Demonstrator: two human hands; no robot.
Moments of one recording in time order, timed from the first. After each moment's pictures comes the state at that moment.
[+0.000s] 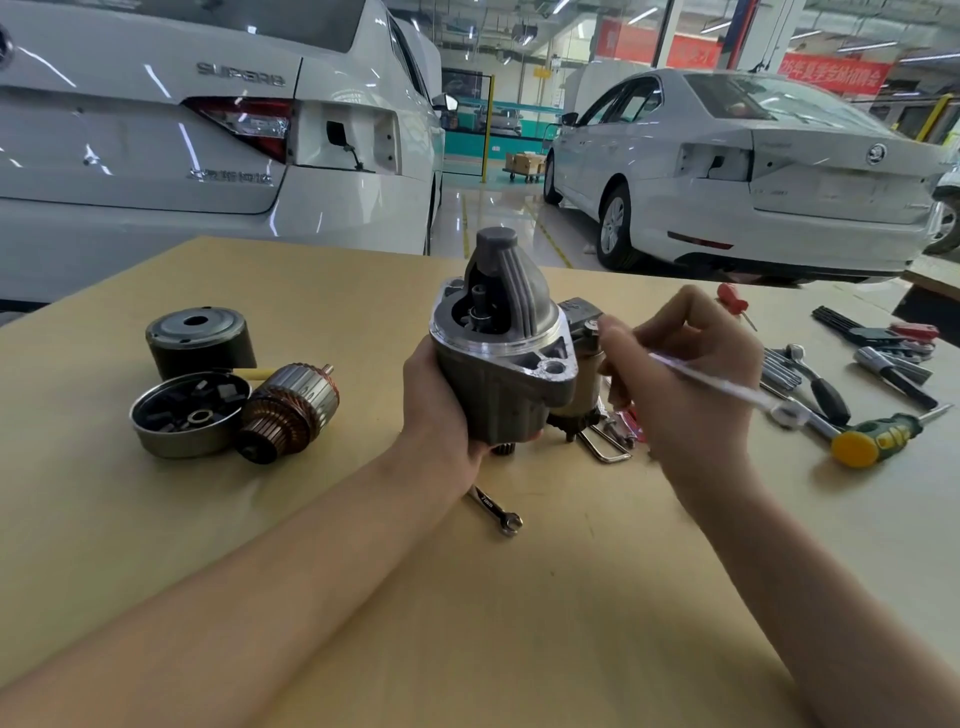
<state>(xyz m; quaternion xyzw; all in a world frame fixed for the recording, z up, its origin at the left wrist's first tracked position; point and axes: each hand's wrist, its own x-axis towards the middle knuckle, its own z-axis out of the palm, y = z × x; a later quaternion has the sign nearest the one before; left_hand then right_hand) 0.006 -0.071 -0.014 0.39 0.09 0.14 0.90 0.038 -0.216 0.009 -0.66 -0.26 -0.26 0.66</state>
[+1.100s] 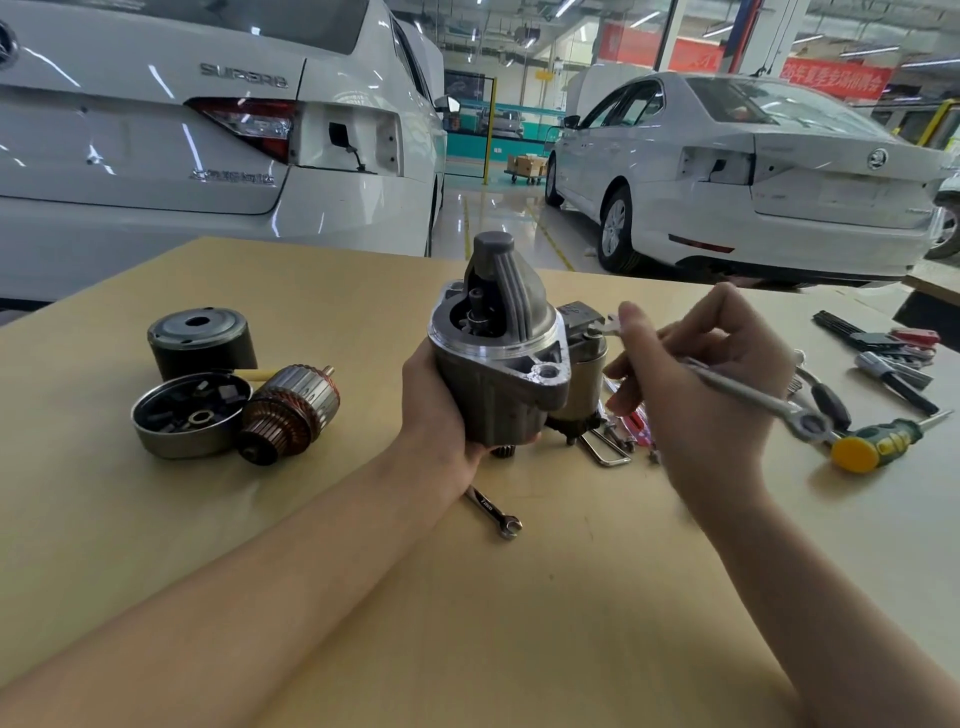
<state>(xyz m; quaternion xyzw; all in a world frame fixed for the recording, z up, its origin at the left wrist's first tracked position) 0.007 -0.068 -0.015 0.40 0.09 0.13 0.91 0.029 -0.219 0.016 -0.63 -0.26 -0.27 0.68</state>
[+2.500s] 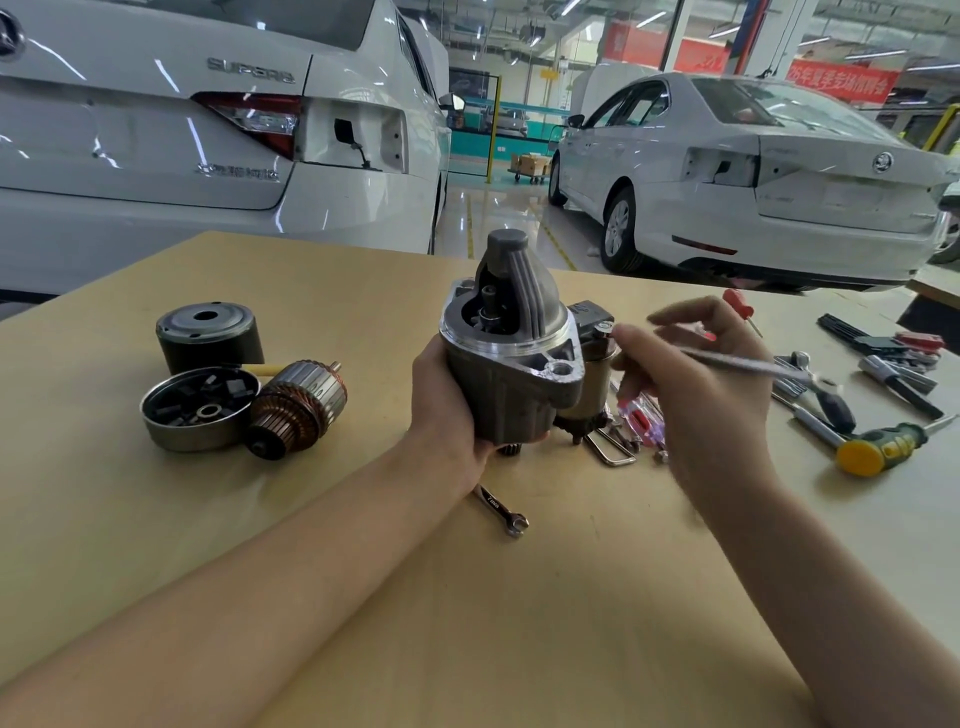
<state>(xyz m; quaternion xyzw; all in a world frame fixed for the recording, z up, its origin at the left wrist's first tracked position) 0.007 -0.068 -0.015 0.40 0.08 0.13 0.90 0.036 -0.220 0.014 -0.61 -0.22 -0.14 0.75</state>
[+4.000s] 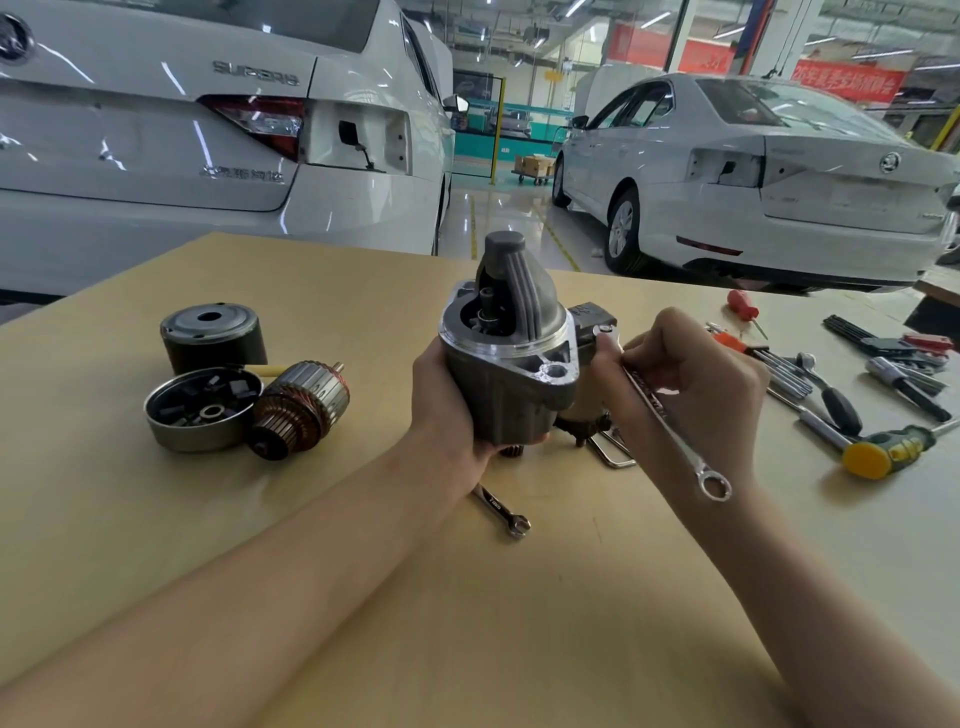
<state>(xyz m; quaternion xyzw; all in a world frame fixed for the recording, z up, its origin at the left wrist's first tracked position) 0.006 -0.067 -0.014 0.40 0.09 0.11 0.90 0.034 -0.218 0.003 -0.71 -0.35 -0.42 0.45</state>
